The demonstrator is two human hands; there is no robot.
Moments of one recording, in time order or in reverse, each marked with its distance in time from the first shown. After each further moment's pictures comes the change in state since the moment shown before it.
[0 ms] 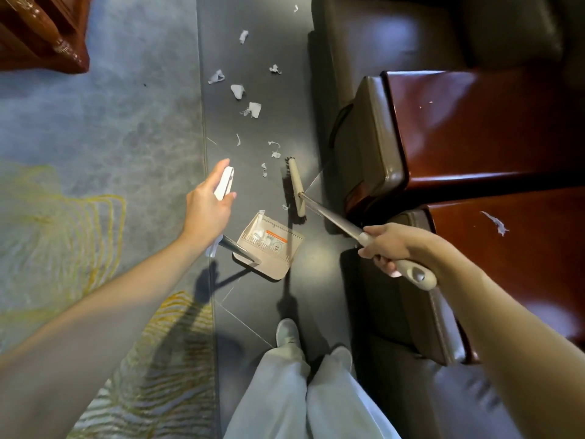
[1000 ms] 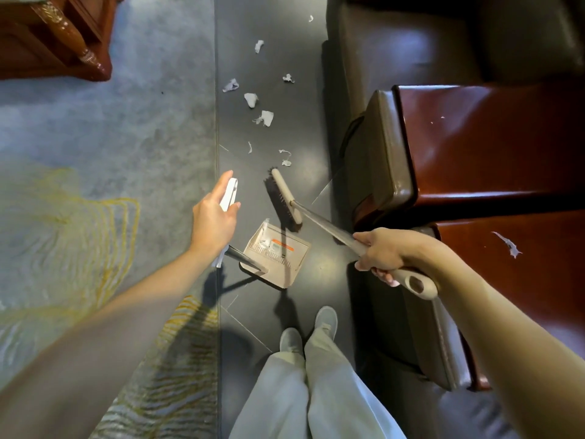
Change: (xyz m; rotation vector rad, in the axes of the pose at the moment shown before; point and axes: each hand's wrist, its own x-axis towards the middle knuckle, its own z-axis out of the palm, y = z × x) left_hand 0.005 0.007 0.003 0.044 0.072 -0.045; right_hand -0.025 -0.047 -0.006 -0.438 -0.101 -0.111
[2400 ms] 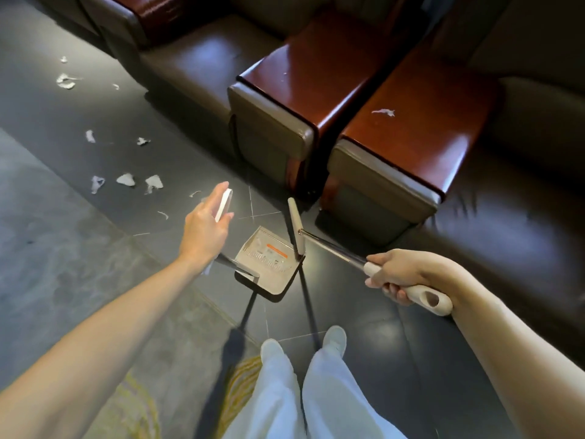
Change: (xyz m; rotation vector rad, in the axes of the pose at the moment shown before) left_hand 0.038 -0.008 -0.063 0.103 -0.615 0.665; right_hand -0.066 -0.029 0.256 1.178 0.259 0.314
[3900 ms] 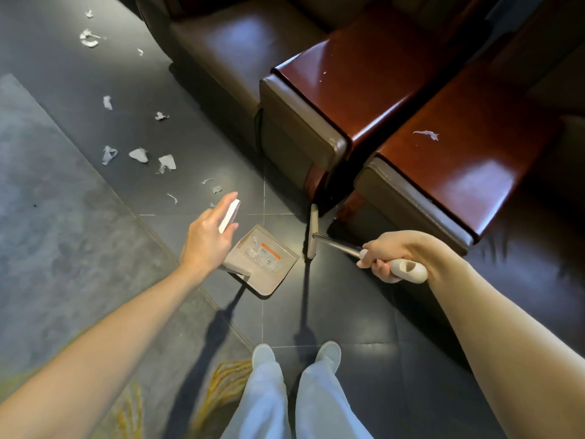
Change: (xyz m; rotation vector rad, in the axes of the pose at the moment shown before) left_hand 0.044 -0.038 0.000 0.051 0.038 -0.061; right_hand 0.071 -0.131 -0.033 0.006 -0.170 0.193
